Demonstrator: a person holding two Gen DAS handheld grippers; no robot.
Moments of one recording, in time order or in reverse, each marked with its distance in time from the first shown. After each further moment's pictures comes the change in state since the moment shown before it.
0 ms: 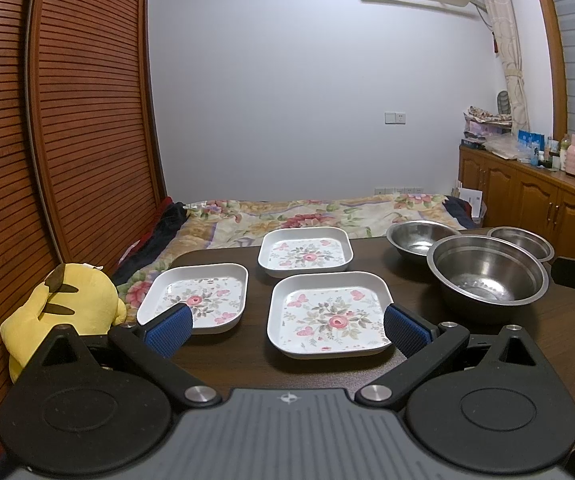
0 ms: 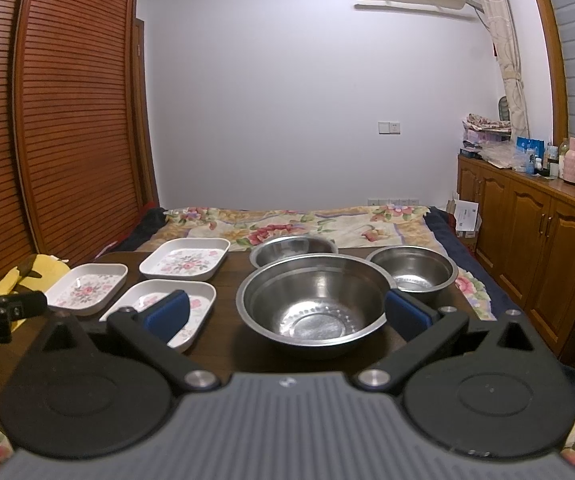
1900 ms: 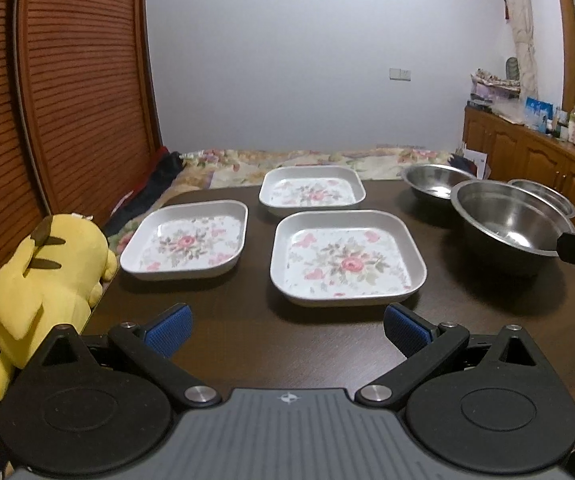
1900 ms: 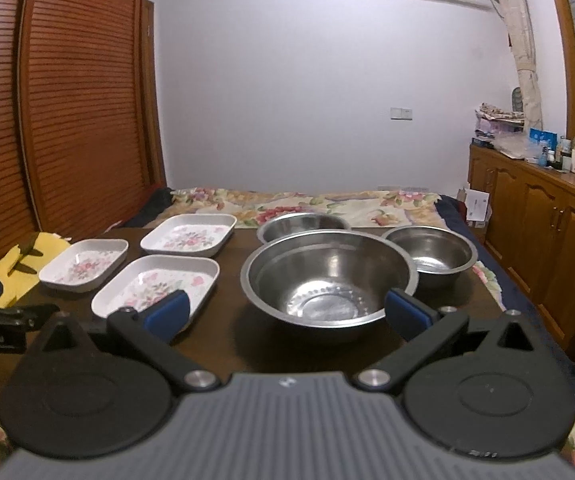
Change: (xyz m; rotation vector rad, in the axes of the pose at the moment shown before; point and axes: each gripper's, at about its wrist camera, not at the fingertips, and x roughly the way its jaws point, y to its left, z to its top) left arm 0.047 0.016 -0.030 -0.023 0.154 -0.013; right arm 0.023 0.006 -0.016 -0.037 0.054 0.034
